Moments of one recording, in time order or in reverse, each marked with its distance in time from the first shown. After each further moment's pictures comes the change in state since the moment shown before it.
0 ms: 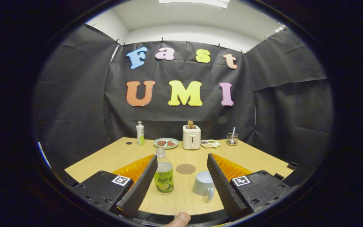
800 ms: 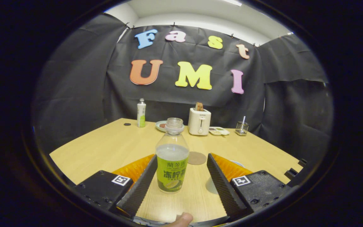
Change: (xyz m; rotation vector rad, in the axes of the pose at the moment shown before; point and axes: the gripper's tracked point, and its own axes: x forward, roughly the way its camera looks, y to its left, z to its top) arm 0.088 0.044 -0.071 -0.073 0.121 0.011
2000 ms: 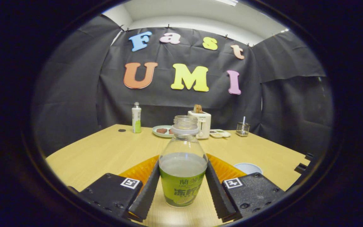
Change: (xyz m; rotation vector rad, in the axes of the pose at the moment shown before) arm 0.036 0.016 0.005 0.053 -0.060 -0.043
